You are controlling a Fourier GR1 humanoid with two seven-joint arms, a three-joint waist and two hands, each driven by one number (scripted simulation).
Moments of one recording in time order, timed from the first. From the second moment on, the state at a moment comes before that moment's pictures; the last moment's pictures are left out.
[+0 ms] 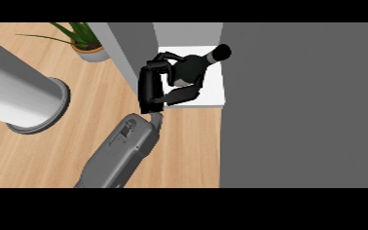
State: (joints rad) left arm -0.60 0.01 -0.38 -1.06 0.38 0.68 -0.41; right arm -0.06 -0.16 -0.08 -2.39 -0.32 0.19 0.56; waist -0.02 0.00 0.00
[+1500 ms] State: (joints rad) left arm -1.01 0.00 -0.13 -0.42 0.47 0.60 -0.66; right arm -0.08 -0.15 -0.05 -2.38 -0.33 0.20 0.56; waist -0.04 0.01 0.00
